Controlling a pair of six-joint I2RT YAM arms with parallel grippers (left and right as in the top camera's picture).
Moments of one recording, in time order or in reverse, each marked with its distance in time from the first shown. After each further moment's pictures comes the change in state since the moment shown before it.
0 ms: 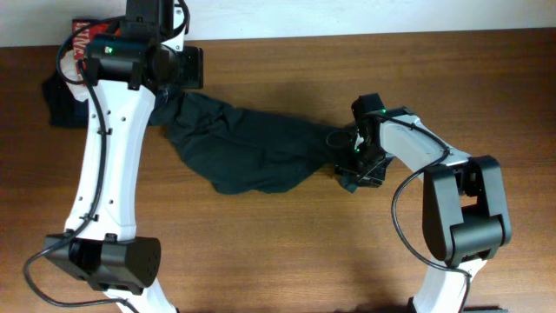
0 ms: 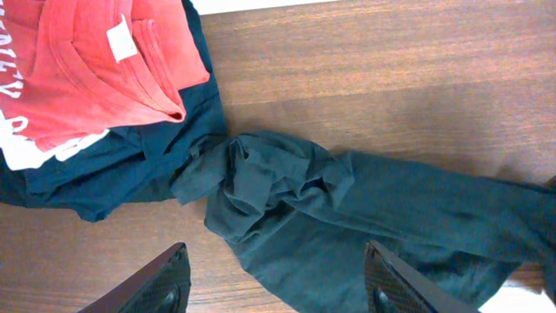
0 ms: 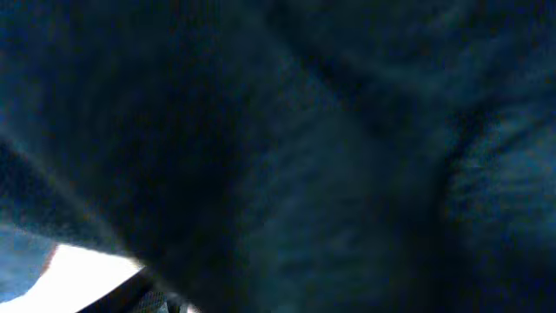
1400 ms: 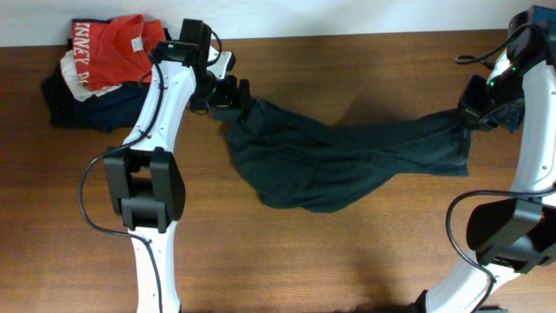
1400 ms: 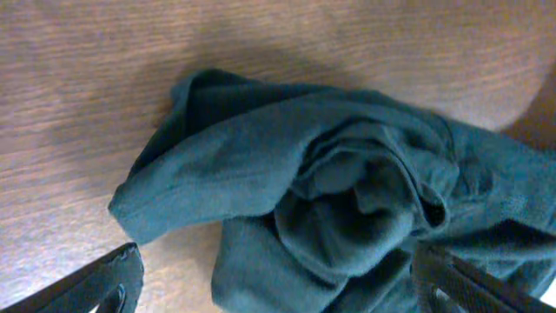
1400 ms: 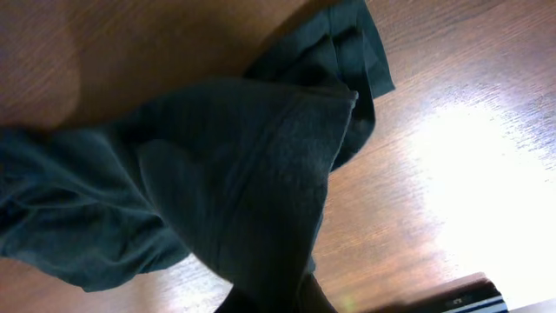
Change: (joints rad) left arm 0.013 0.462 0.008 0.109 0.415 0.006; right arm -0.466 -0.027 0.869 -0.780 0.116 -0.201
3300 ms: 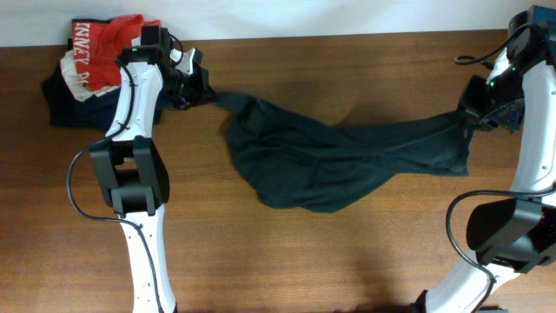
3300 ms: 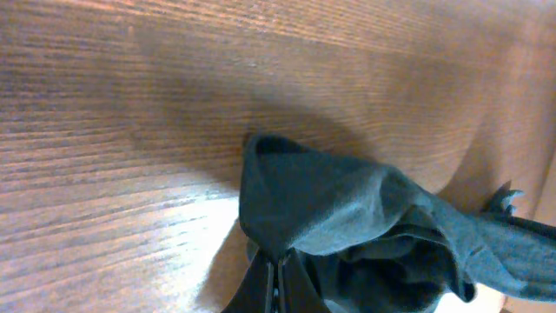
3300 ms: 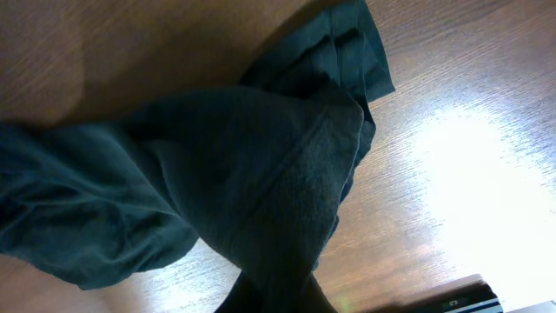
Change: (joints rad) left arm 0.166 0.201 0.190 -0.020 0.301 -0.108; right arm 0.000 0.000 0.000 0.000 0.000 -0.014
